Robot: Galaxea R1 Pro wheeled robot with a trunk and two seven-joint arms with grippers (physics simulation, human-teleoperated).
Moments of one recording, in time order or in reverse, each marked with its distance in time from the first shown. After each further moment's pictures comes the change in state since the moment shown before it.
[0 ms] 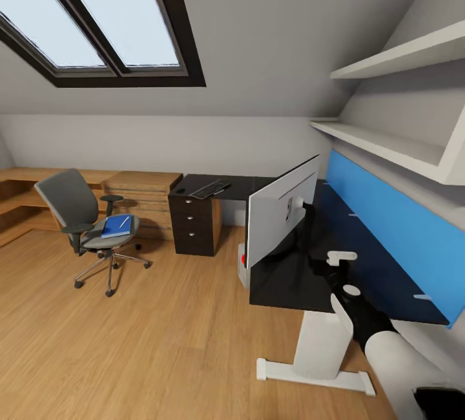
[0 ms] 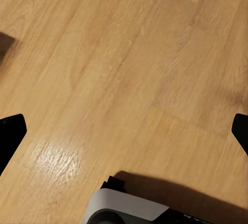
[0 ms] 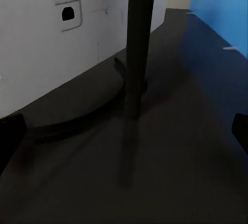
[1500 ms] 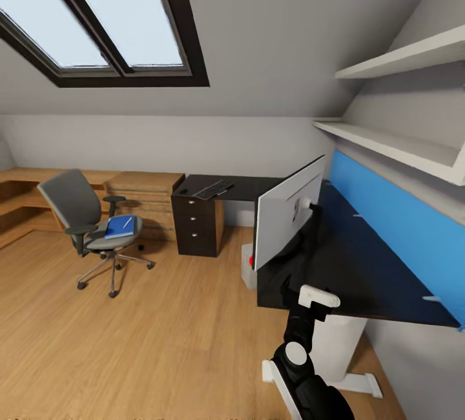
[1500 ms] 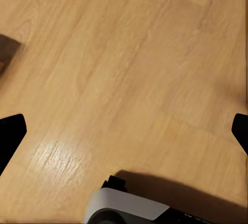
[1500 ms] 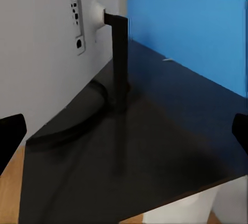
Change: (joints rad) left arm 0.000 0.001 -0.002 0.002 0.000 0.001 0.001; right arm 0.496 0.231 0.343 -0.754 0.058 0.119 -0.789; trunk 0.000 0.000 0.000
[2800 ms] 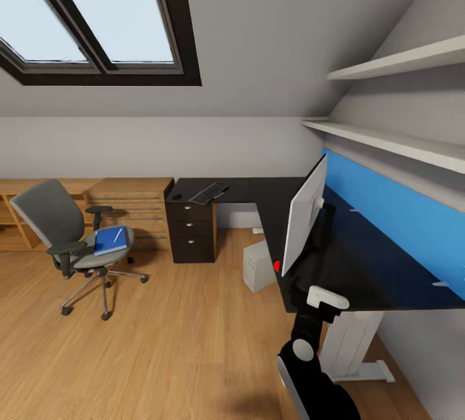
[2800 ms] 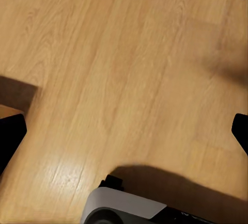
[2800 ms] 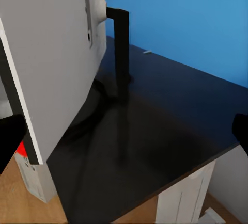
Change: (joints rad) left arm 0.000 -0.005 -0.005 0.000 0.001 0.000 -0.001; right arm 0.000 0.001 -0.065 0.001 -0.001 0.003 0.002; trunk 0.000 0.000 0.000
